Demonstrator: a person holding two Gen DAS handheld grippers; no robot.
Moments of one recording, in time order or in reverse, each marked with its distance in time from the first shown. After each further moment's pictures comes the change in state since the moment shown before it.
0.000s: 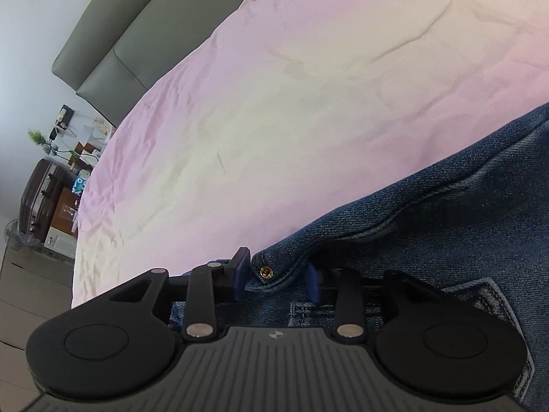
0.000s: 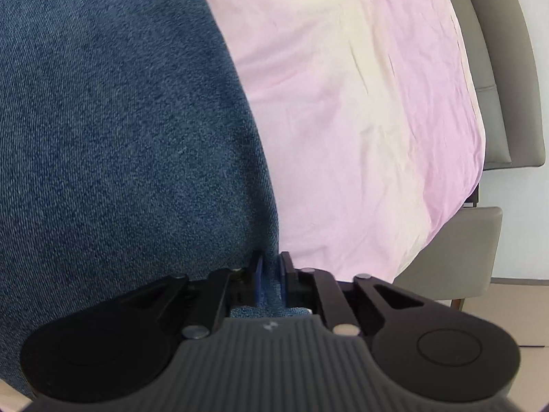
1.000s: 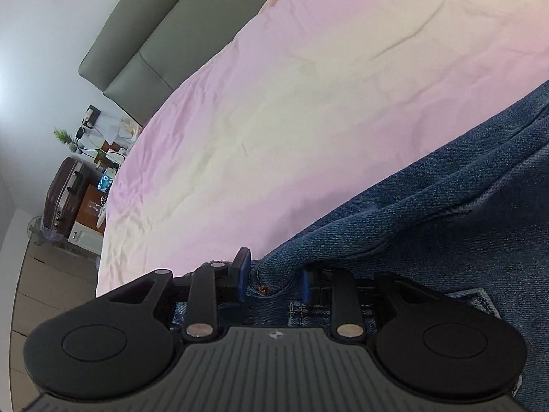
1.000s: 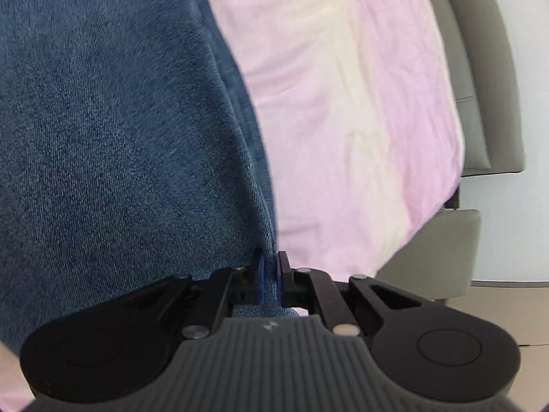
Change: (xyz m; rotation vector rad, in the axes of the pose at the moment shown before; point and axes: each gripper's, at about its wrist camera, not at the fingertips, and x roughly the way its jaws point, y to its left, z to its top) left arm -0.023 -0.018 -0.029 -0.006 -0.015 0.112; right arm -0.052 0.034 -0.055 -0.059 -0.034 -0.039
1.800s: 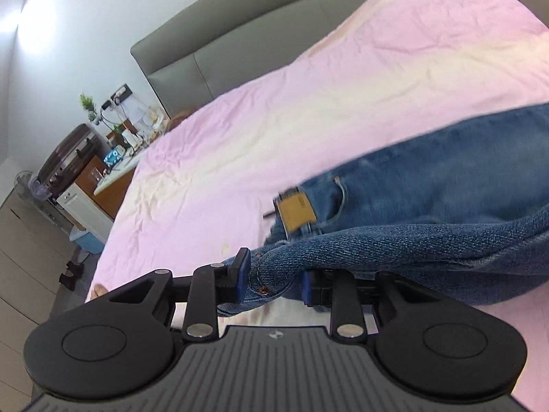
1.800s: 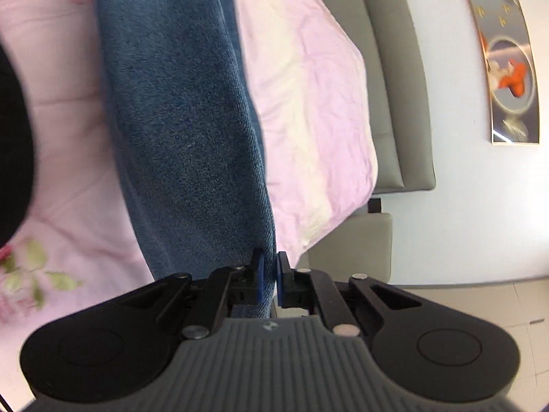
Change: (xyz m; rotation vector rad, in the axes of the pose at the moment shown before) left arm -0.177 0.101 -0.141 -0.227 -0.170 -0.118; right arm -0.324 0.109 -0.146 -0.032 -0.122 -0.280
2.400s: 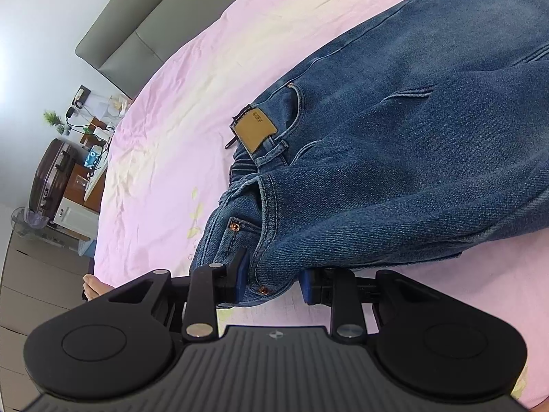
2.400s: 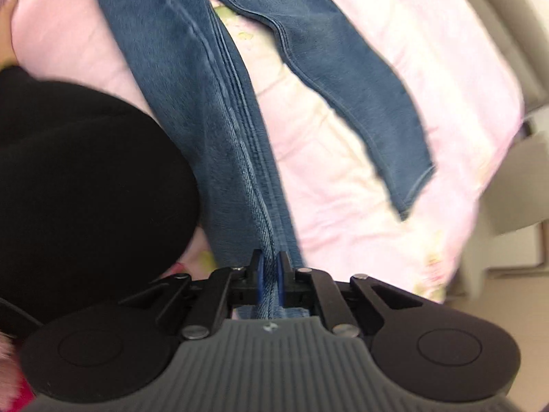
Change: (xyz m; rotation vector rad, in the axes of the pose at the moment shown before) left arm 0.036 -0.044 -0.070 0.271 0.186 -0.006; right arm -0.035 0.057 -0.017 0.192 0.060 0.537
